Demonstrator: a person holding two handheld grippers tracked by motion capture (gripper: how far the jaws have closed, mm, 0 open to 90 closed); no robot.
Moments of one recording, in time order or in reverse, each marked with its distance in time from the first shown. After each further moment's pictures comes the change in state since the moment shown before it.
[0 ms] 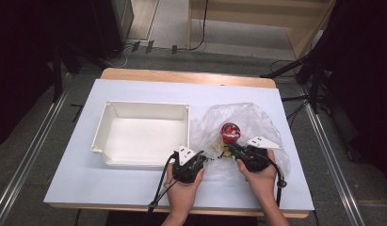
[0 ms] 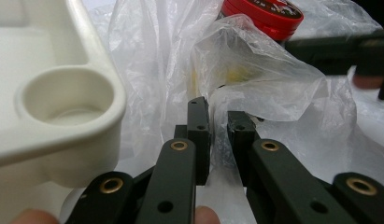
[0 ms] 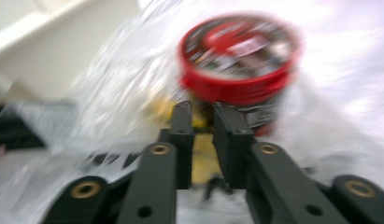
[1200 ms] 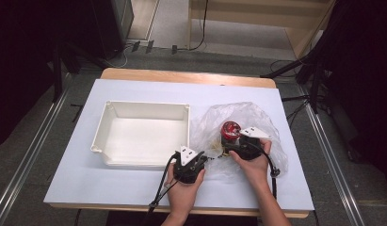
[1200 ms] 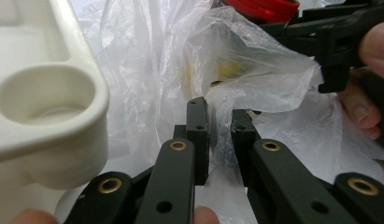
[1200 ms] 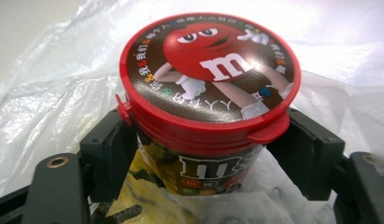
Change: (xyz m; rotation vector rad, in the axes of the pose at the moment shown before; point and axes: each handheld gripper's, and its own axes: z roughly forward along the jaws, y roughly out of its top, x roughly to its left) left arm -0.002 0.000 0.001 0.015 0.001 0.013; right arm -0.012 0.011 0.041 0.003 -0.112 -0.022
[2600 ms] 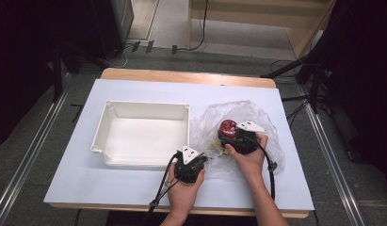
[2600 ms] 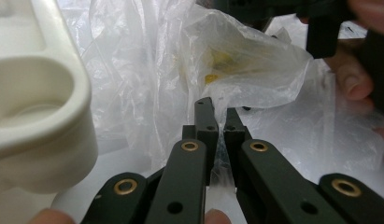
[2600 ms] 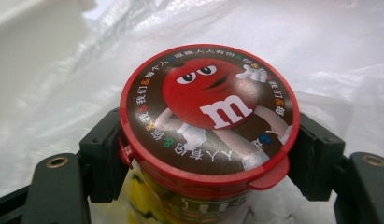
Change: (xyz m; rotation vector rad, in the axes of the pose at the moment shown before) left arm -0.001 0.001 0.003 0.043 0.004 0.019; right arm 0.007 0.018 0.011 -0.005 -0.016 0.032
